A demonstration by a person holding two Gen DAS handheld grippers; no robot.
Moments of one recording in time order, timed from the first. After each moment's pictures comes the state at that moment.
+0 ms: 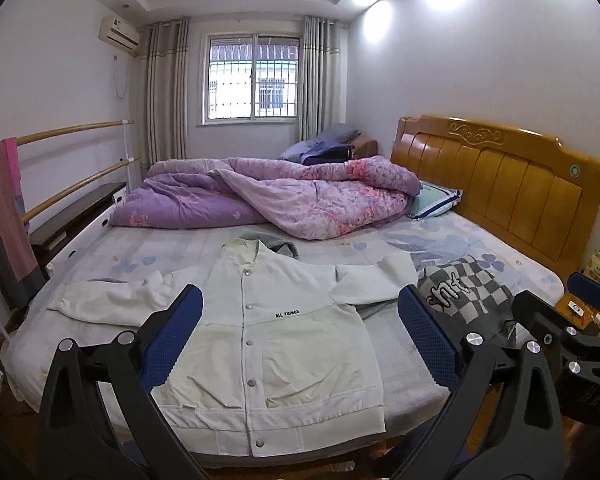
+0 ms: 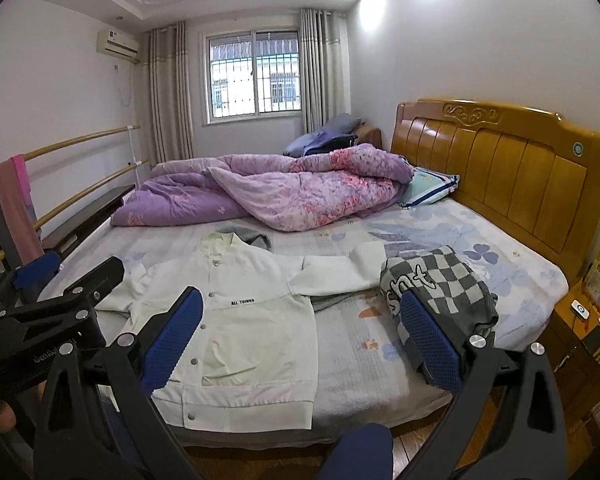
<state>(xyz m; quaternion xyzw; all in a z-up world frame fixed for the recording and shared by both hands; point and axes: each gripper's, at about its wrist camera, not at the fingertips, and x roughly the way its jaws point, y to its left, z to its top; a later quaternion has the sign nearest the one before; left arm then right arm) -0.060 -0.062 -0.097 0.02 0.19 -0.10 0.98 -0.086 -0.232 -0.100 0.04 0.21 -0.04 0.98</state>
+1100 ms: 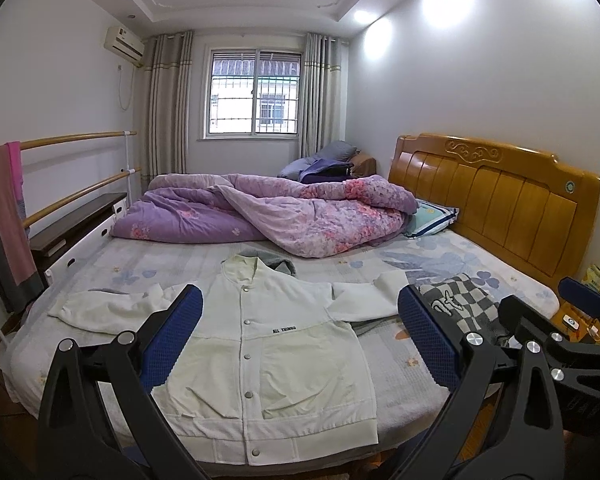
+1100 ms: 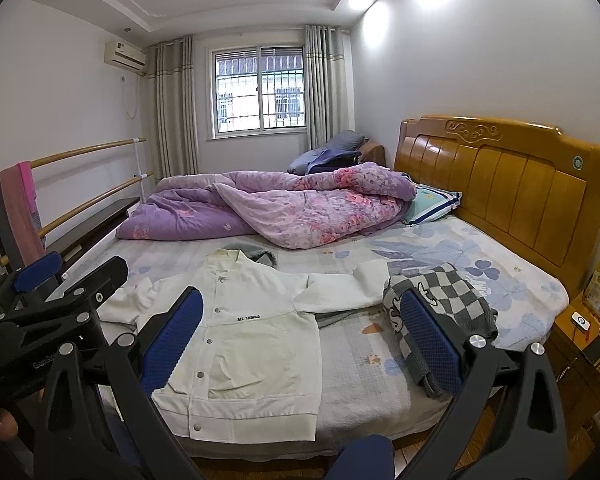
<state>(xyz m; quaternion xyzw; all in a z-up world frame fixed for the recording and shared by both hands) -0.074 -0.064 -0.081 0.00 0.17 -0.11 0.98 -0.094 -0.224 -0.085 0.04 0.18 -0.03 0.98</state>
